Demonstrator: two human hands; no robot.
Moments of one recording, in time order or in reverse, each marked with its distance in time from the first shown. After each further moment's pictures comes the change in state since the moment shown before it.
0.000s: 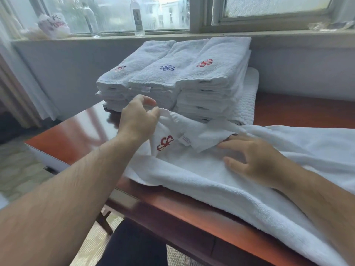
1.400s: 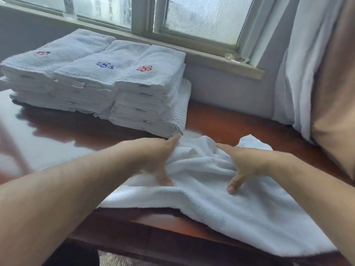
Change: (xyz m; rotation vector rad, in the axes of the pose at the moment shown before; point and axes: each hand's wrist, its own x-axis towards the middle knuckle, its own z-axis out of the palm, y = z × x) left_hand -0.075 0.099 0.072 0.600 -1.094 0.539; right_hand -0.073 0.060 -0.103 -0.434 -0.599 0.697
